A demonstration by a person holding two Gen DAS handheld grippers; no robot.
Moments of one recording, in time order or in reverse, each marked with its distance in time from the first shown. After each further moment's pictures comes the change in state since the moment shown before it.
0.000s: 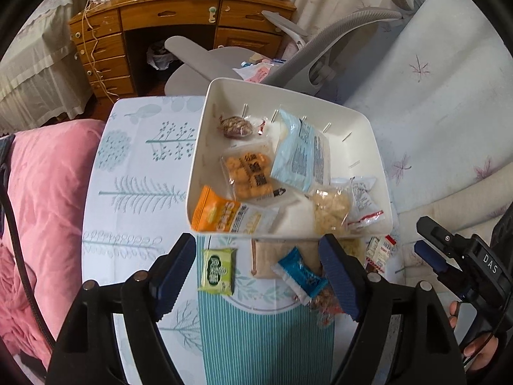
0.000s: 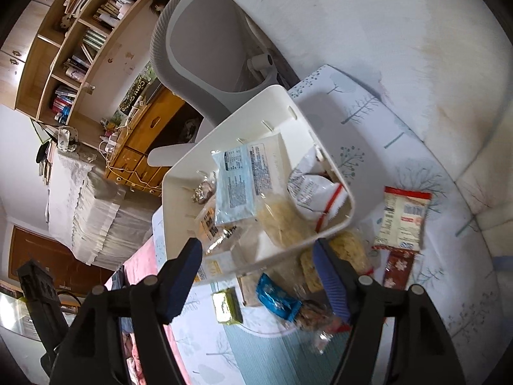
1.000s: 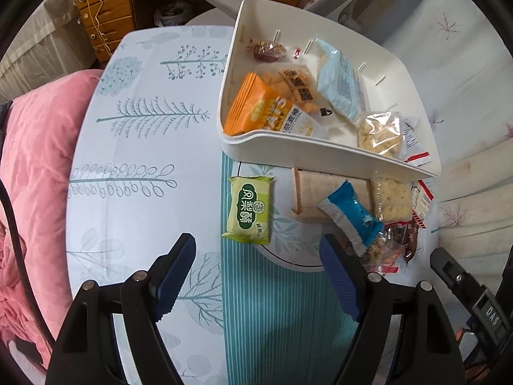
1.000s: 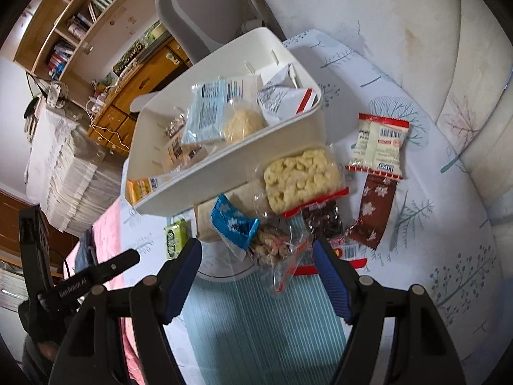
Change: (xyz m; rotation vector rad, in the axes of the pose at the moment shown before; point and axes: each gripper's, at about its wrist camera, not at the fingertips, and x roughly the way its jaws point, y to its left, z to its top) left arm 0.068 0.047 -0.067 -0.017 0.140 0.013; right arm 0.020 -0.024 -0.096 -0.119 0.050 -0.108
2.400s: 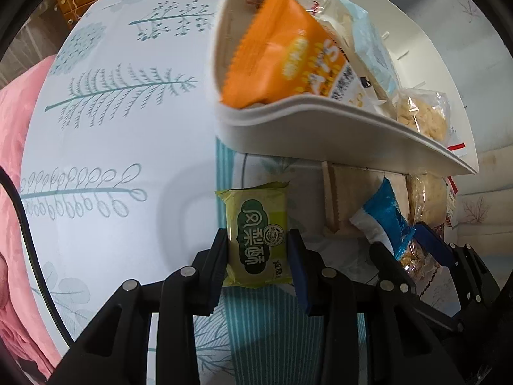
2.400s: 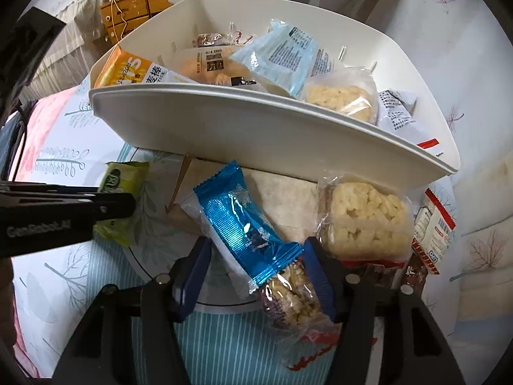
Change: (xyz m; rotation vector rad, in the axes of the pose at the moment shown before) left arm 0.091 0.019 0.024 0.021 0.101 -0.041; right arm 0.116 0.091 -0.018 -0.579 0.053 -0.346
